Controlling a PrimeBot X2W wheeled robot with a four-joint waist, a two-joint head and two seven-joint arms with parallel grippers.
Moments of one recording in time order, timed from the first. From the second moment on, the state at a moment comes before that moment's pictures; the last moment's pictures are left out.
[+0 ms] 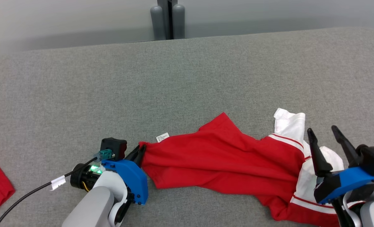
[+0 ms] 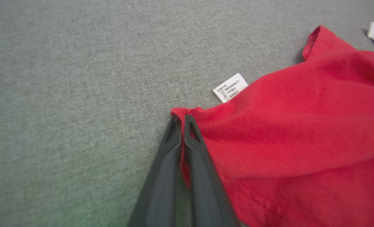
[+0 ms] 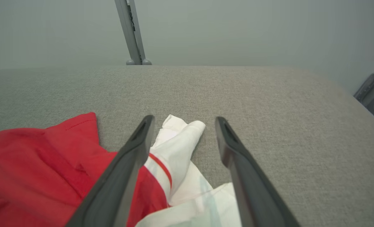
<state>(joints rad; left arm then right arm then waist) -0.44 0.22 -0.60 0.64 -0.55 -0.05 0.05 -0.10 -0.14 -0.05 0.07 0.18 0.13 0.00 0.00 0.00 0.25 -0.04</state>
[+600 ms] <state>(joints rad) -0.49 0.20 -0.62 0.63 -0.54 -0.05 -0.02 -0.52 -0.36 0.22 0.49 0.31 0.13 0.22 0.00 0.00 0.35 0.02</state>
